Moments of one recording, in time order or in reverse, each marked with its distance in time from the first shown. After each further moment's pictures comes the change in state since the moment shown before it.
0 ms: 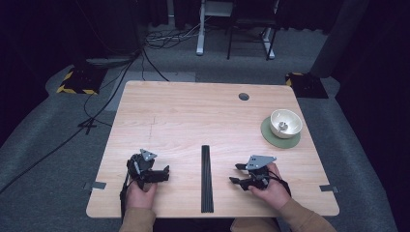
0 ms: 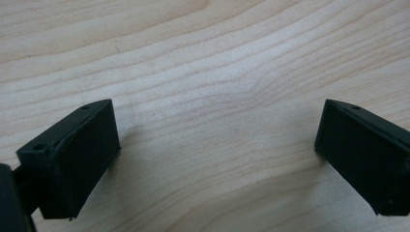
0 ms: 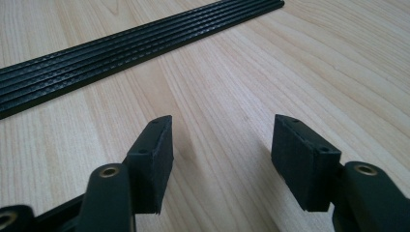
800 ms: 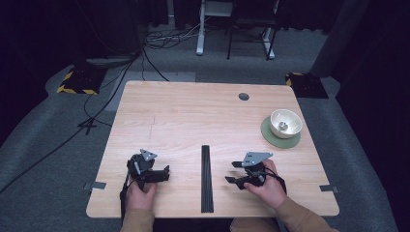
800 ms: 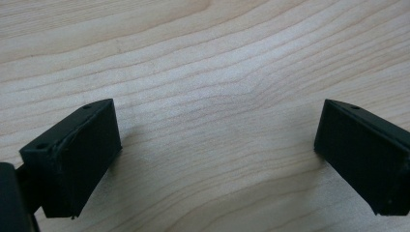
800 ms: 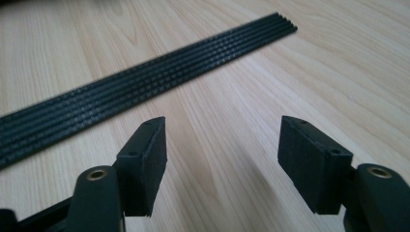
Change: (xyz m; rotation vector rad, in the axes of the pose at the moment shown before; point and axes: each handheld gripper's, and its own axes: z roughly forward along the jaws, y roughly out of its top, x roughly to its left) left arm -0.001 0.000 0.000 -0.005 0.000 -0.009; right arm 0.006 0.024 0.001 0.000 0.034 0.014
